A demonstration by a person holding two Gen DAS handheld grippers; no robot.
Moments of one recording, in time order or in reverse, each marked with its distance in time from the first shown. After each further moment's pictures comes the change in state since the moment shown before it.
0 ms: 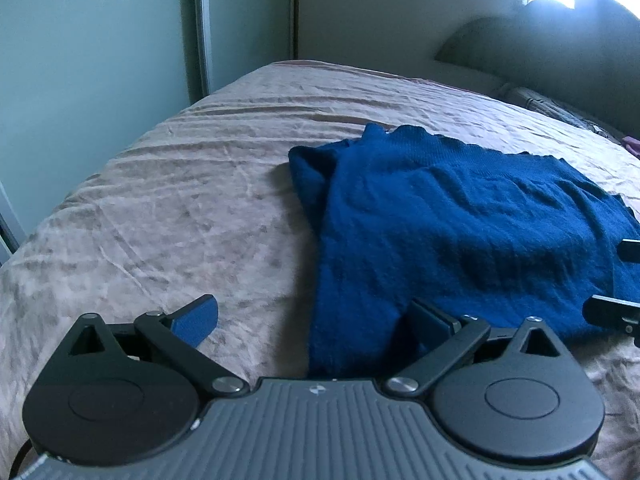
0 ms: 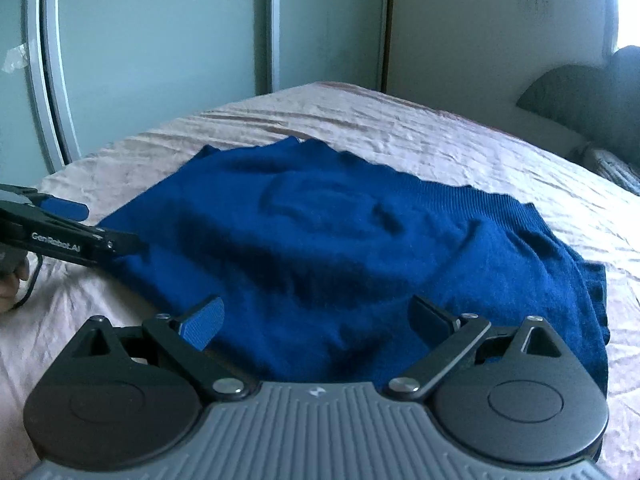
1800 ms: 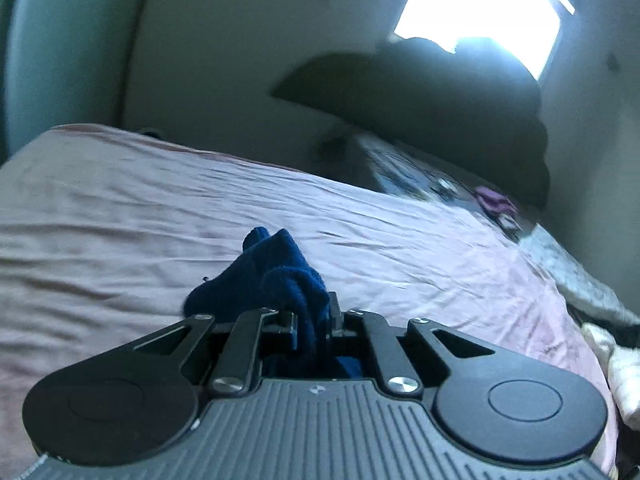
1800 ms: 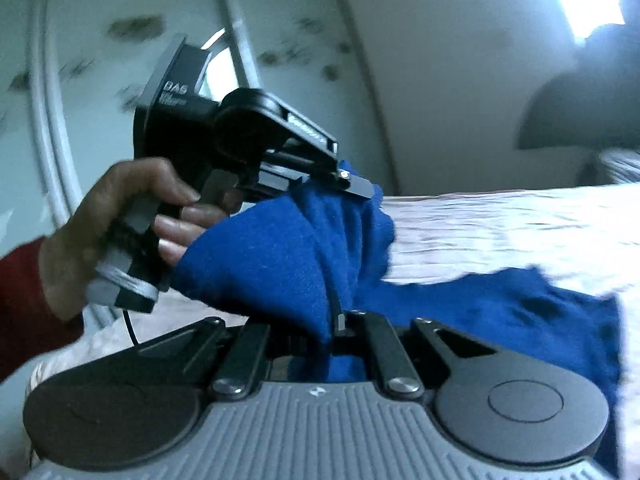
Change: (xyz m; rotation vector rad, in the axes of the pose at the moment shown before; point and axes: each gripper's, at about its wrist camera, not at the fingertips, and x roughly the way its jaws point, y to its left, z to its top) left arm 0.045 -0.175 0.189 0.015 -0.035 -0.531; right arm -0.041 -0.078 0.012 0.311 -0.351 0.135
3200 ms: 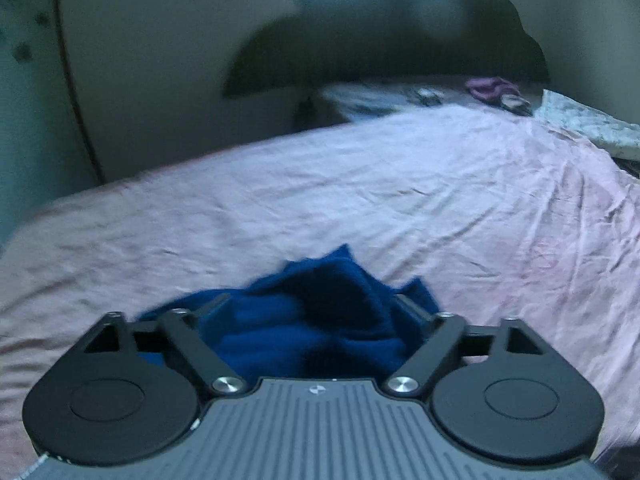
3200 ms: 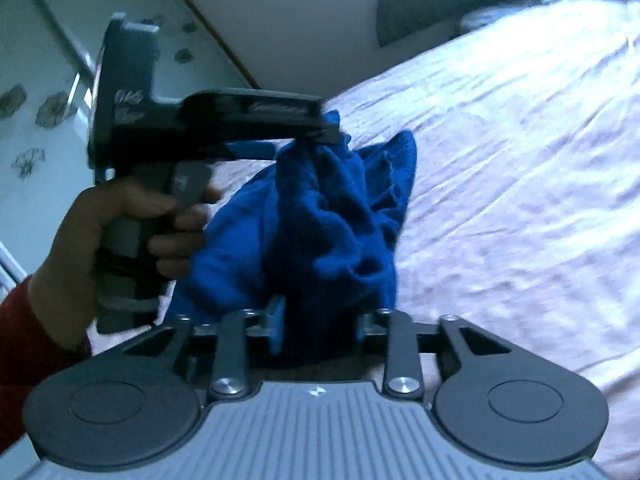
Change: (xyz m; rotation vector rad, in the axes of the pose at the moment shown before) left arm 0.074 -0.115 -0.083 0.429 0.011 0.213; right arm -0.088 -0.113 -0.056 0.333 0.160 -0.164
